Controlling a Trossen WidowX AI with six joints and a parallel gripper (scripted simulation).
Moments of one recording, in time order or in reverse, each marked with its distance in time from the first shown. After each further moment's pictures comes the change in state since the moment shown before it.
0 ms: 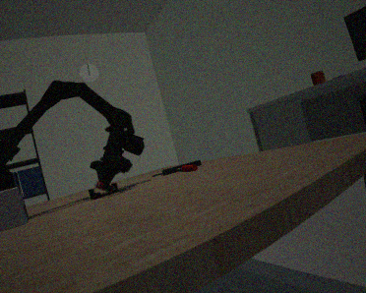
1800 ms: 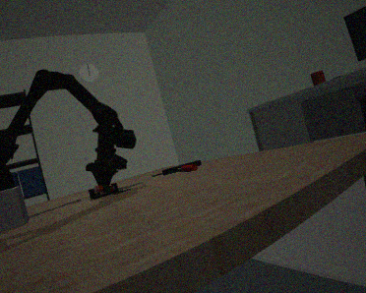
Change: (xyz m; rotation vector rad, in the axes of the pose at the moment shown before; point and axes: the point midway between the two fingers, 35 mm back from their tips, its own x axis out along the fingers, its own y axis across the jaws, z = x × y) arm 0.011 -0.001 -0.003 -0.002 -0.237 0.007
